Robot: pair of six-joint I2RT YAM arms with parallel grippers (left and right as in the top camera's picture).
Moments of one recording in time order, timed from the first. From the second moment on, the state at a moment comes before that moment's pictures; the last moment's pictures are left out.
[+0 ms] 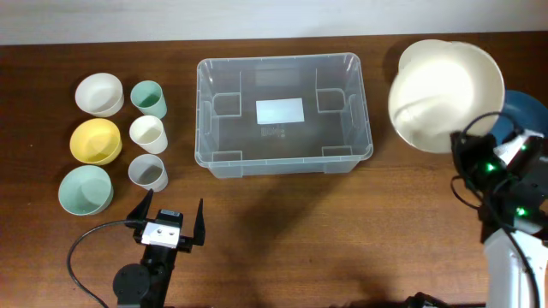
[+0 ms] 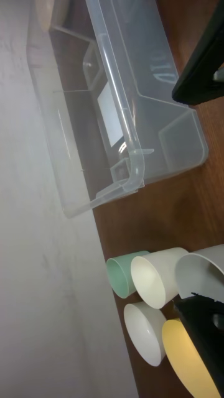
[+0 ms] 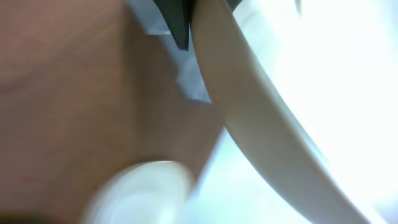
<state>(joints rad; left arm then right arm) -0.02 0.01 0.01 -0.06 0.15 0.18 -0.43 1.10 0.80 -0.22 -0.53 0.88</state>
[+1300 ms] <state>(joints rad) -0.02 0.01 0.01 -0.06 0.15 0.18 0.41 1.86 1.47 -0.36 -0.03 0.85</state>
